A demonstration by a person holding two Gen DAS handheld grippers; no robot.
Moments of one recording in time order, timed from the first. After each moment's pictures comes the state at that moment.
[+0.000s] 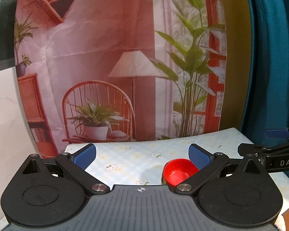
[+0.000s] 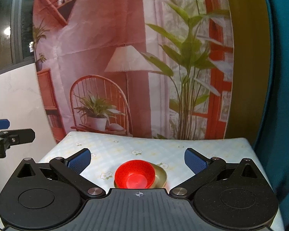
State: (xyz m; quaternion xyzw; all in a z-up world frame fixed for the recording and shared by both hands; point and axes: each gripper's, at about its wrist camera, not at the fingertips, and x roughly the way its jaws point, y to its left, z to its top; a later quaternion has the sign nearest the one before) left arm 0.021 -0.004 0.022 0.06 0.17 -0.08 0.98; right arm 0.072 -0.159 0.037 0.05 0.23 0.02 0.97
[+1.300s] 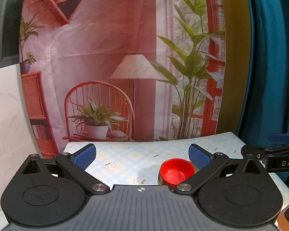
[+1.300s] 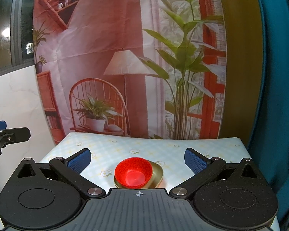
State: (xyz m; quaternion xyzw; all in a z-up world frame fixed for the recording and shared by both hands) left arm 0.002 0.001 0.021 0.04 0.16 -0.08 0.98; right arm 0.044 -0.159 0.048 0.06 0.22 0.01 0.97
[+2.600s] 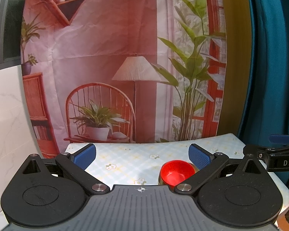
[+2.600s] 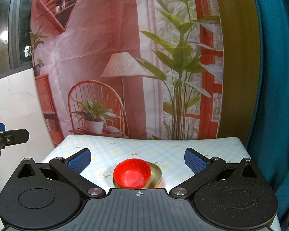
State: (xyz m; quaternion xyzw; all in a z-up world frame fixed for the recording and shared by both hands) left arm 0.000 0.004 0.022 0.04 0.15 -0.08 0.98; right arm 0.041 -0.167 0.046 0.06 0.22 0.00 0.97
